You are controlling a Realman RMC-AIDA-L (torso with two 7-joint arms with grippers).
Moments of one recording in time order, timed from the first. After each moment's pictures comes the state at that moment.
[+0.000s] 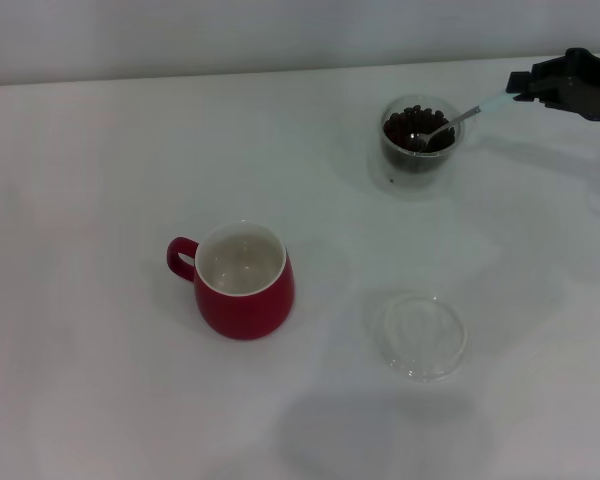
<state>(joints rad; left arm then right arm) -0.44 -2.07 2.82 0.02 -1.76 1.26 -0.44 0.78 1.68 -2.42 0.15 -0.11 -1.28 2.10</state>
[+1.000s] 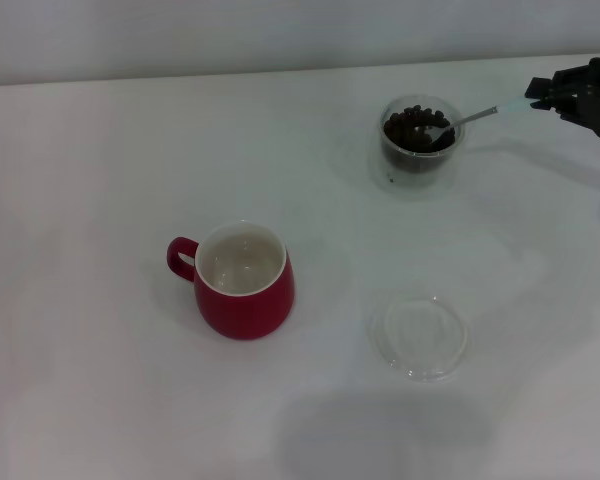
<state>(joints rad) -0.40 -2.05 2.83 0.00 -1.75 1.29 -0.50 0.70 1.71 -2.42 0.15 0.02 -1.26 2.13</state>
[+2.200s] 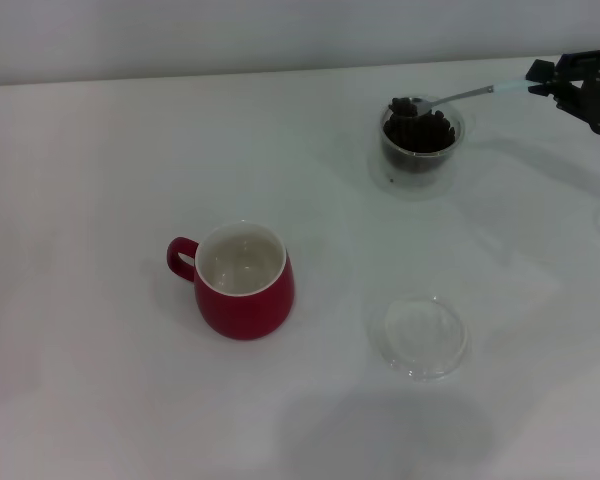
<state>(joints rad) -0.38 -2.05 2.83 -0.01 -1.75 1.29 -0.52 0.65 1.73 -2.42 0.15 0.14 -1.37 2.17</state>
